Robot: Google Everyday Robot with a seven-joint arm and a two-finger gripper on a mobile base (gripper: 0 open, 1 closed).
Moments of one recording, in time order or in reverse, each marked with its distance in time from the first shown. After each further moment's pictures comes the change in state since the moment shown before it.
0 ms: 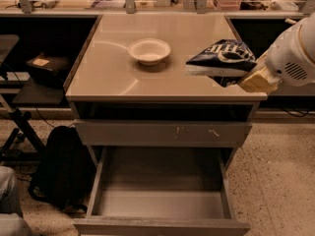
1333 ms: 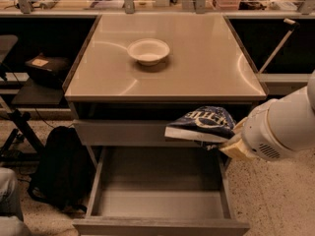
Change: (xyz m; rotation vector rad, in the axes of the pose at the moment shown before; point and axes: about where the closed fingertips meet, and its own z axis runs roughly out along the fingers) arm 0.060 0.116 0.054 -0.134 0.061 -0.024
